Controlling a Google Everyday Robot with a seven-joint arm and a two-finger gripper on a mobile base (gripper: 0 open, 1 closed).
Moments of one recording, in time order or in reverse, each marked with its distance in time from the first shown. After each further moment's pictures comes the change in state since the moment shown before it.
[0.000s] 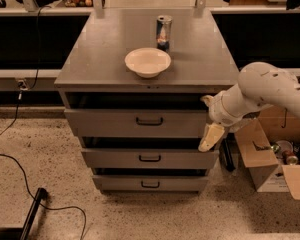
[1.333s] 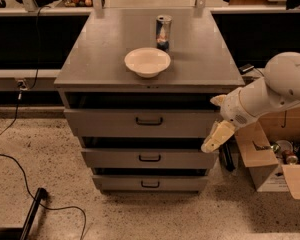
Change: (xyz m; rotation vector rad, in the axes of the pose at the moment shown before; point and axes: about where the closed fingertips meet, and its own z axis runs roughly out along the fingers) arm -0.017 0.029 -0.057 -0.062 -0.109 0.225
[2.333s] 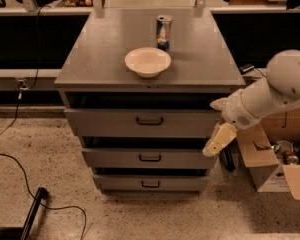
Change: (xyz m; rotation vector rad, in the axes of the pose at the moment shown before) arm 0.004 0.015 -0.007 -0.063 0.008 0.027
